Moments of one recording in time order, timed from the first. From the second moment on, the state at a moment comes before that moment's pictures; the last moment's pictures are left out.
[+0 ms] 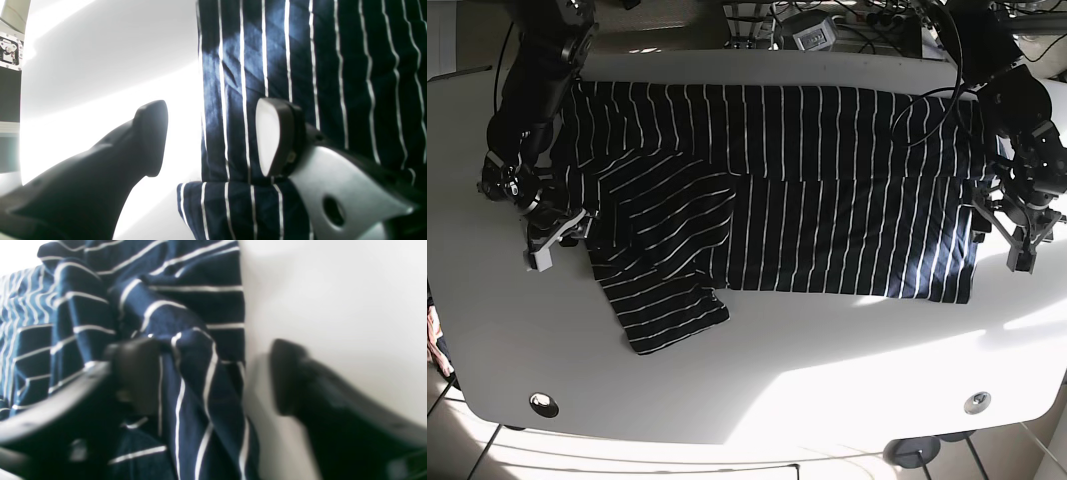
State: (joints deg) left arm -7.0 -15.7 -33.2 94.3 -8.1 -35.2 56.5; right arm 13.9 13.5 27.5 61.1 21.4 39.9 -42.6
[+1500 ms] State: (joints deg) left arm -28.1 -17.5 -30.1 46.1 -2.6 -40.5 51.0; right arm 10.6 11.9 27.3 67.6 21.0 39.9 -45.3
